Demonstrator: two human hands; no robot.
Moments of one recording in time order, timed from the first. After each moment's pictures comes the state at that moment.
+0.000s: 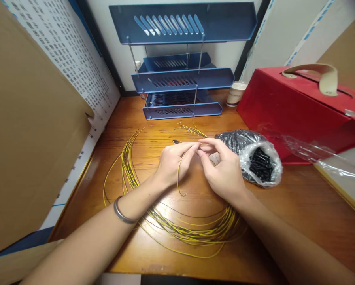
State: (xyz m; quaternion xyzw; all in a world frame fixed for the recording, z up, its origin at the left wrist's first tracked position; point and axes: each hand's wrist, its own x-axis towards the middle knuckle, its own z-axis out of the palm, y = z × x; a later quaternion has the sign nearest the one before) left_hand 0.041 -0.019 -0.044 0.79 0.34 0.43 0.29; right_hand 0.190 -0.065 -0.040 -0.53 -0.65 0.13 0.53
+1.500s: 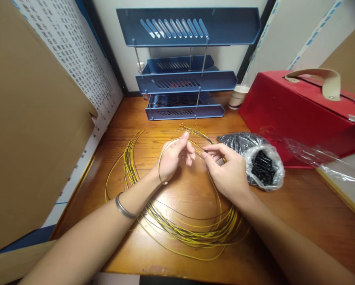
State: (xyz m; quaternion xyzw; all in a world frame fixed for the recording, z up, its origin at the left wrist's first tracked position) left_hand 0.043 -0.007 -0.037 0.49 0.27 0.45 0.69; right_hand 0.194 -0.066 -0.040 -0.59 -0.60 0.16 0.51
